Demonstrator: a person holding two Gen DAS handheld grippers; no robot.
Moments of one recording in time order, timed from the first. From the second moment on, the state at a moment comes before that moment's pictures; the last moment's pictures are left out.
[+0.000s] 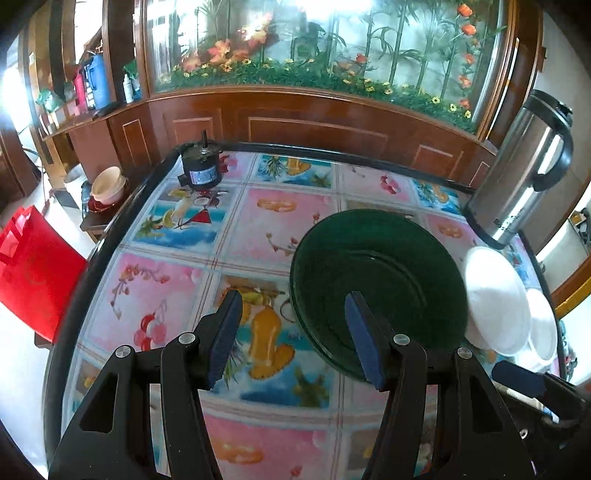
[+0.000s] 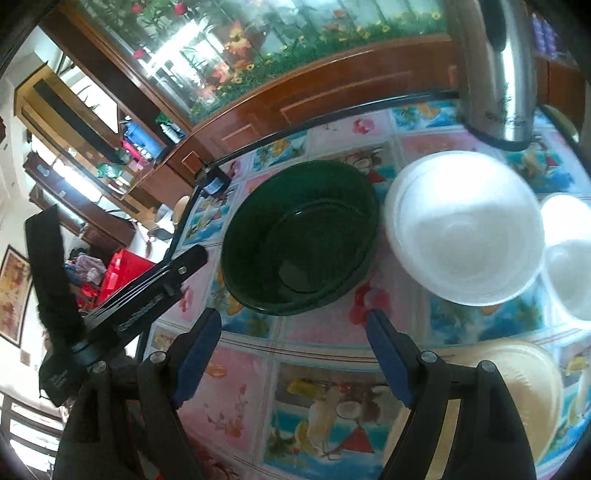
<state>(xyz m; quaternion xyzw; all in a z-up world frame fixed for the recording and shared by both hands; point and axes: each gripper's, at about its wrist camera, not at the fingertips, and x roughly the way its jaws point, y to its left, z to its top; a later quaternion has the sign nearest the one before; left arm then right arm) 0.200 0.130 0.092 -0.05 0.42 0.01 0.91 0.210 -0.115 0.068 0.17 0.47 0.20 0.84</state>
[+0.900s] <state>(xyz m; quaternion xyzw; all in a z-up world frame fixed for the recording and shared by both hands) 0.249 0.131 0.045 -0.04 0.48 0.03 0.88 0.262 -0.121 0.040 0.18 0.48 0.15 0.84</state>
